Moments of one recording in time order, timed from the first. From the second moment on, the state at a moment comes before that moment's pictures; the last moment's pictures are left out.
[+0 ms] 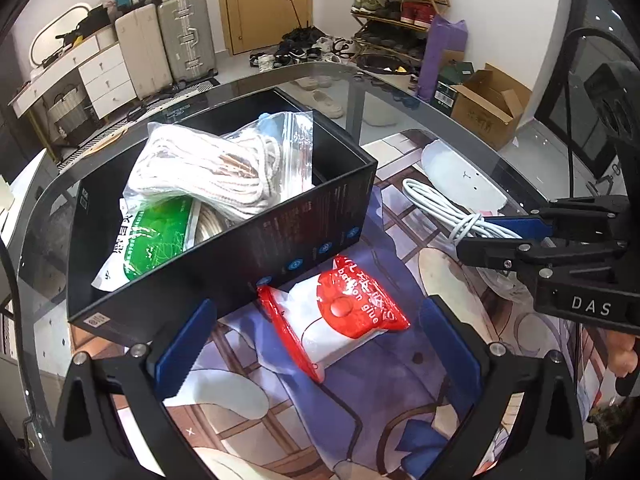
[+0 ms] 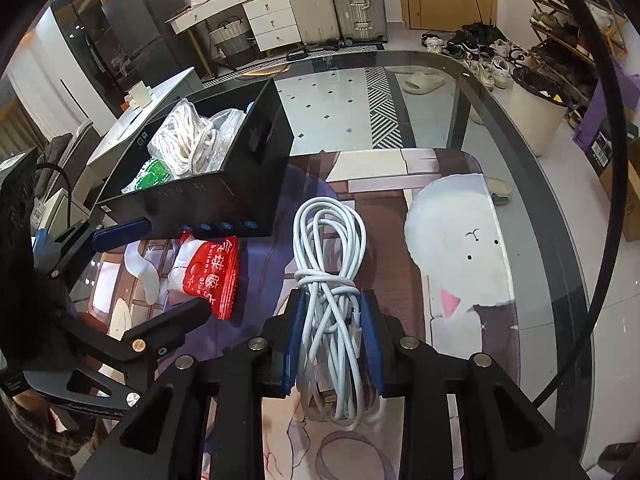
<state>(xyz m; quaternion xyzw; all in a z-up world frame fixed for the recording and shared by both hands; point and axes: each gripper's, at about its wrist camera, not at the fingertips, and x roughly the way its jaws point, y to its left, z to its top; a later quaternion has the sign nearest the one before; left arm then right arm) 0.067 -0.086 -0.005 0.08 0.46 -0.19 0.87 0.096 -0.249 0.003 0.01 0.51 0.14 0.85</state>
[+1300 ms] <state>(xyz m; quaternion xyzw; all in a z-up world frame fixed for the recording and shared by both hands) 0.078 -0.101 -0.034 0.02 0.49 -0.07 0.87 0.141 -0.257 0.015 0.02 0.49 0.19 0.85</state>
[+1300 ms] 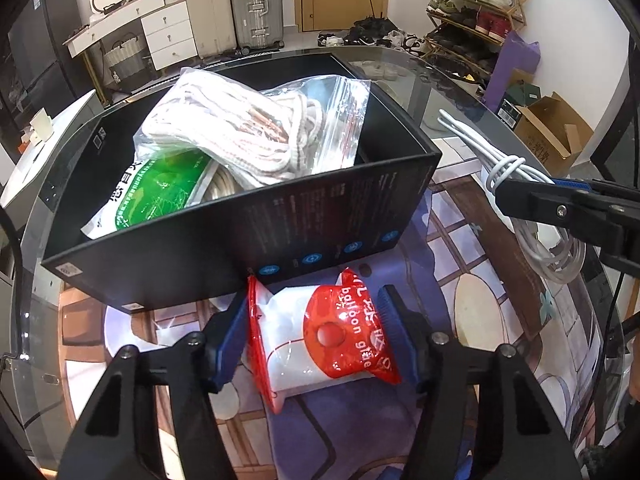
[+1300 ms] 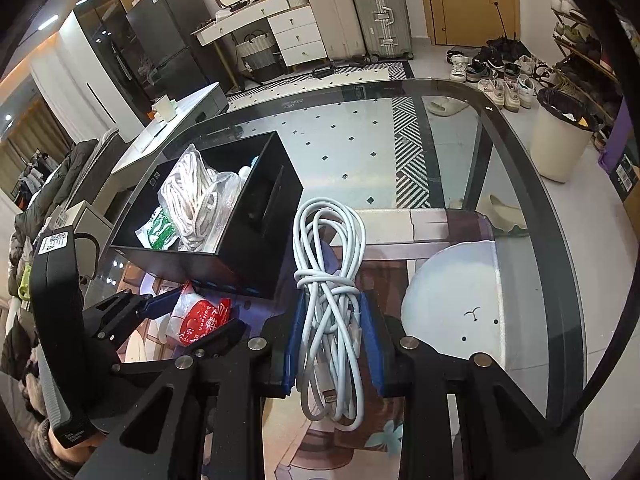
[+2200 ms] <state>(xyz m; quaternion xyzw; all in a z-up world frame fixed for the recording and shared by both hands) 0.047 -0.074 -0.008 0.03 0.46 -0.09 0.88 0.130 -0.233 0.036 0.00 0.48 0.20 0.85</state>
